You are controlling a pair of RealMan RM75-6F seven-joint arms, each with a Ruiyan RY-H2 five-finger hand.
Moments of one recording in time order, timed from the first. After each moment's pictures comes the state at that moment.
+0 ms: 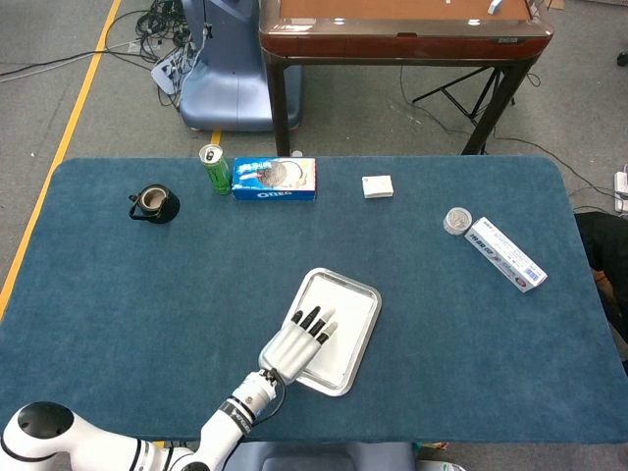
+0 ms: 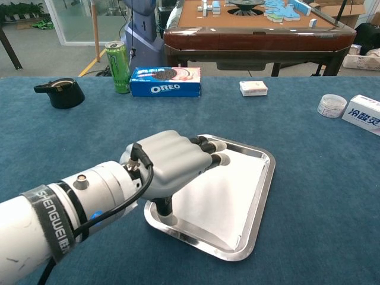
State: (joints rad) left arm -0.84 -1.83 -0.10 -1.76 0.94 1.13 1.17; right arm -0.02 -0.95 0.20 -1.64 -1.35 1.61 0.13
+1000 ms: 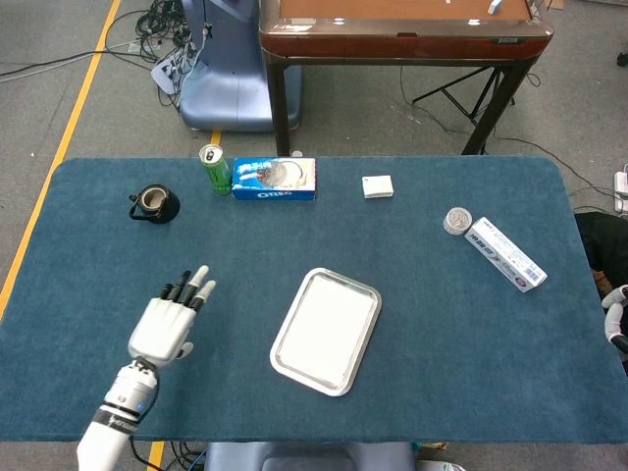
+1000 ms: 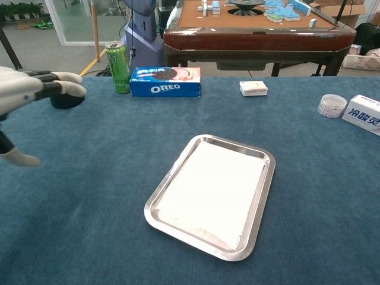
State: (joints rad) left arm -0.58 -1.29 0.09 -2.02 1.17 1.44 0.85; right arm 0.01 -0.98 0.17 -1.65 -1.41 1.58 0.04
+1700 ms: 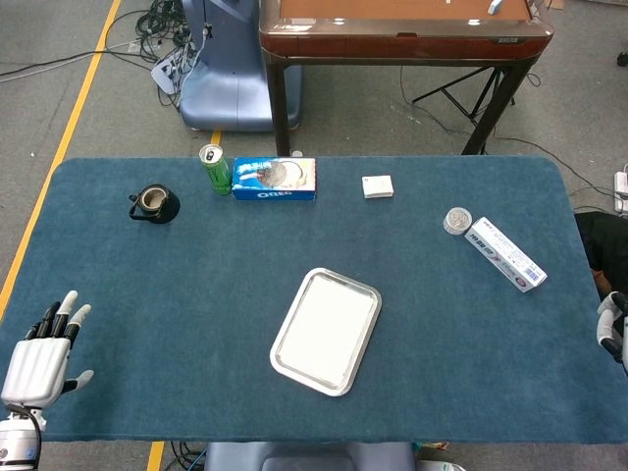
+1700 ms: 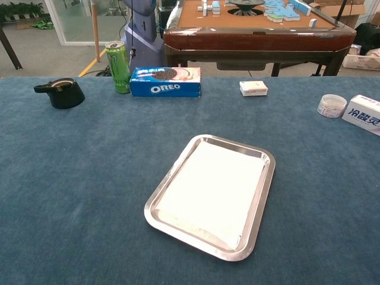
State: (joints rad) left arm -0.25 -1.13 0.17 -1.80 1.30 1.60 0.42; right arm 0.03 -1.02 0.17 -1.76 -1.23 1.50 -0.29
